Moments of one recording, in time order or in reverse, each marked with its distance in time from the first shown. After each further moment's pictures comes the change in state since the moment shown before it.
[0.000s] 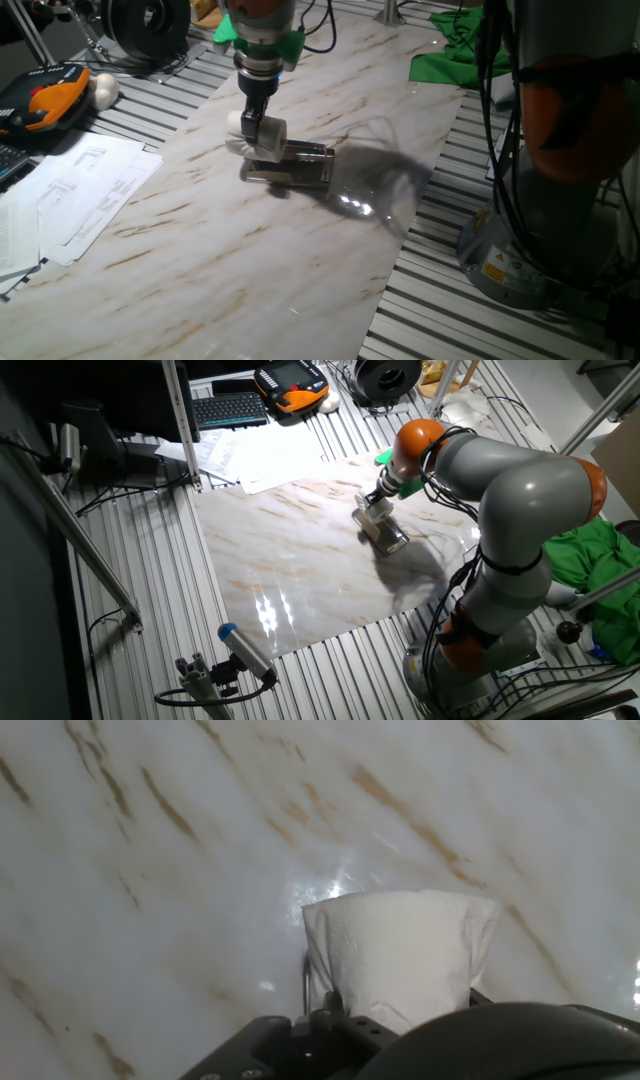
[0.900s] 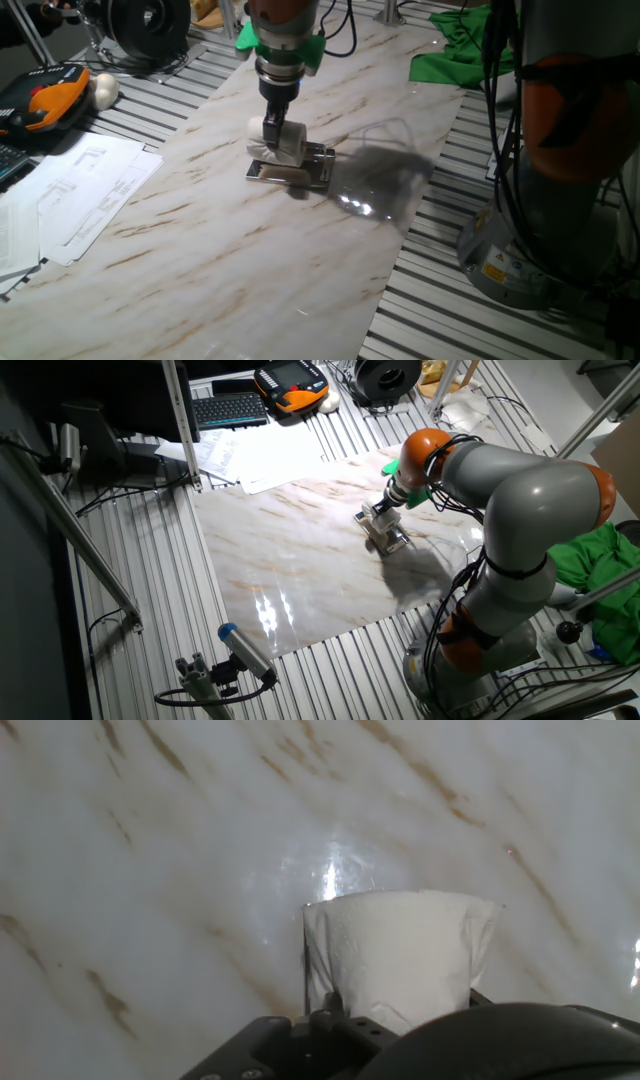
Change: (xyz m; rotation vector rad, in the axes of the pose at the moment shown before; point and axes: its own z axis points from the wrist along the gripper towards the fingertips) arm 0.038 -0.003 0.003 -0.007 0.028 -0.003
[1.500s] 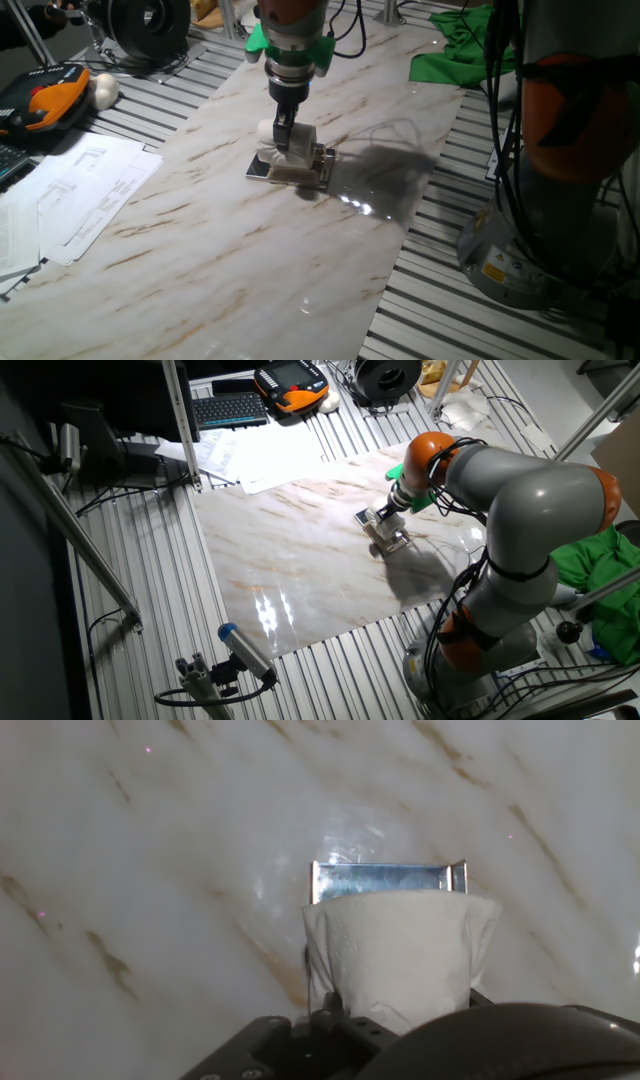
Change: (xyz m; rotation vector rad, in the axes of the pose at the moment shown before) arm 0.018 0.001 -0.003 -0.008 0.030 0.000
